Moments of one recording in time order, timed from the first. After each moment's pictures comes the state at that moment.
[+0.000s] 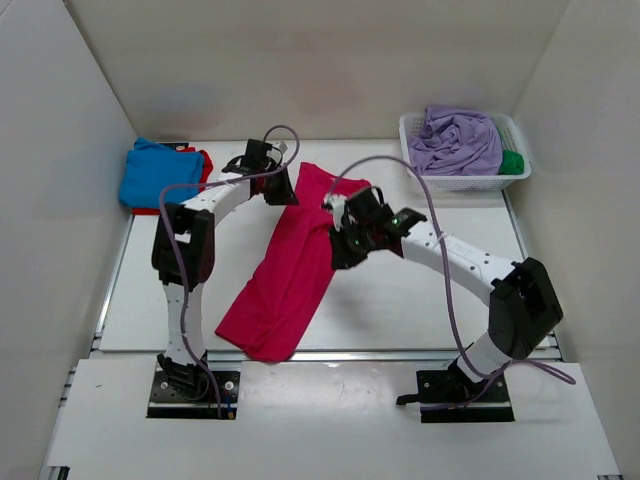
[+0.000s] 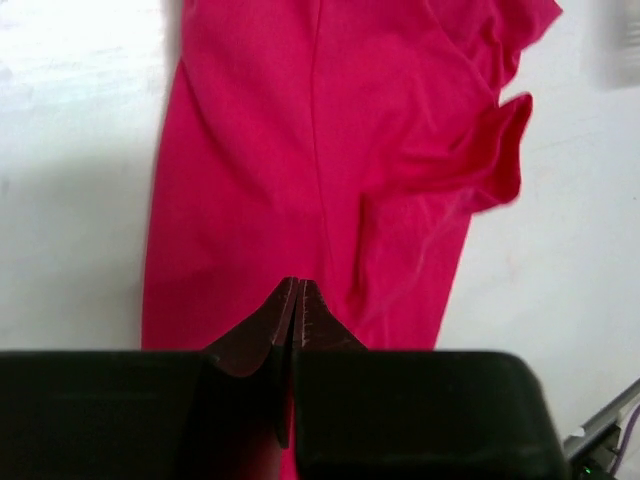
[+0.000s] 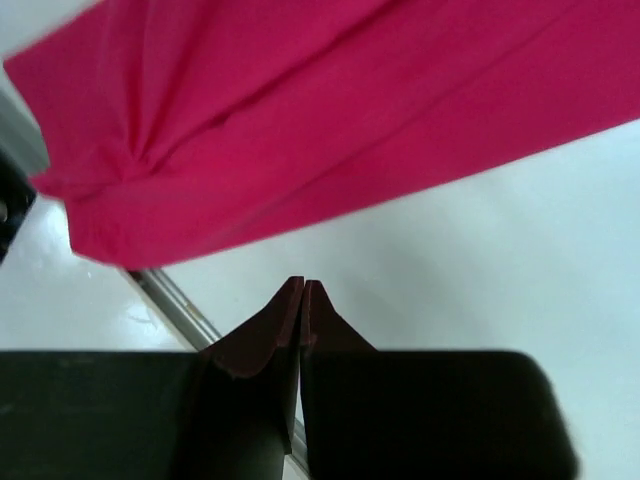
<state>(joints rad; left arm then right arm) -0.30 2.06 1.60 -0.40 0.33 -0.41 0.68 1.59 1.33 -0.63 -0.29 0.11</state>
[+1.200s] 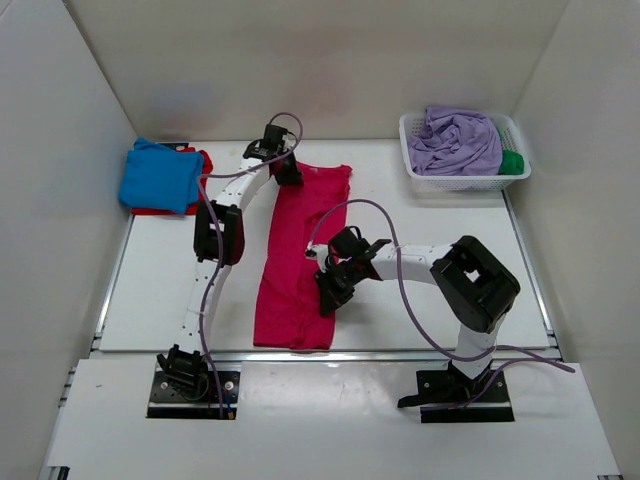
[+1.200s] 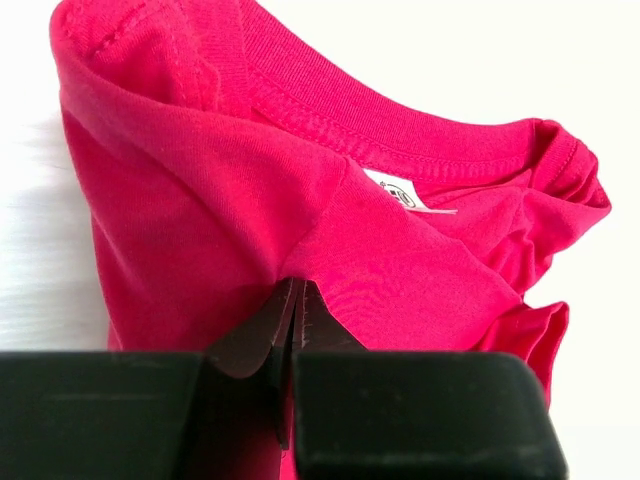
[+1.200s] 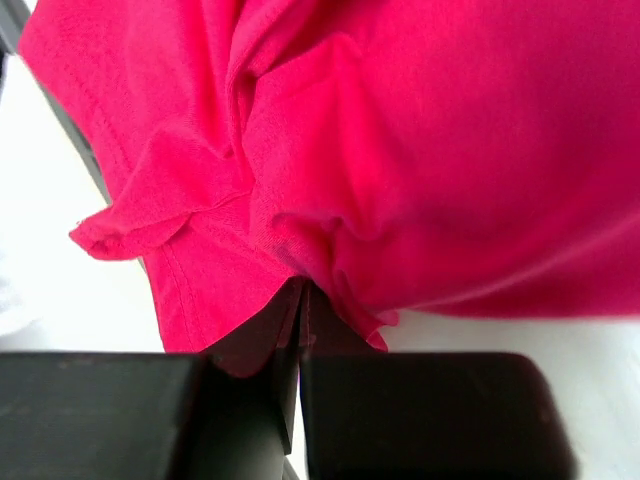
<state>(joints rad) -0.31 2.69 2.47 -0.64 0.17 -0.53 0.78 1.82 0.99 -0.27 -0.61 0.12</state>
